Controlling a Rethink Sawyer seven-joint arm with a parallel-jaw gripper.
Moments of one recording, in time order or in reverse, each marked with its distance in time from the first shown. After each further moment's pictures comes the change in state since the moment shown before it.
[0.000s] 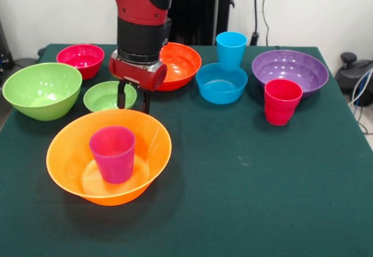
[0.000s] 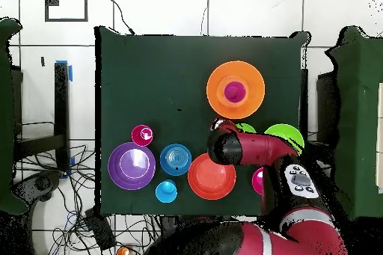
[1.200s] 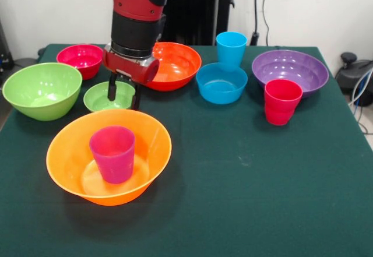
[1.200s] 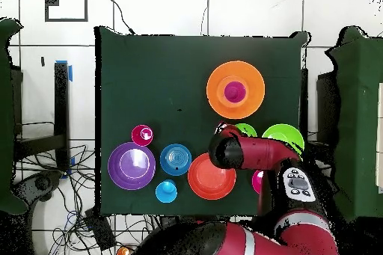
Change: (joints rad) arm 0.040 0.000 -0.083 0.000 0.000 0.005 0.000
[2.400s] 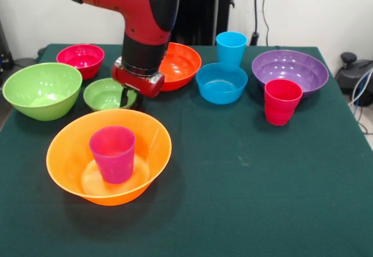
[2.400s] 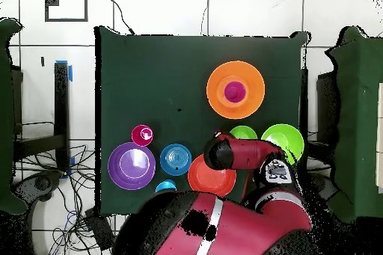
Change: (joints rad) arm 0.083 0.149 -0.085 -0.062 0.001 -0.007 0.000
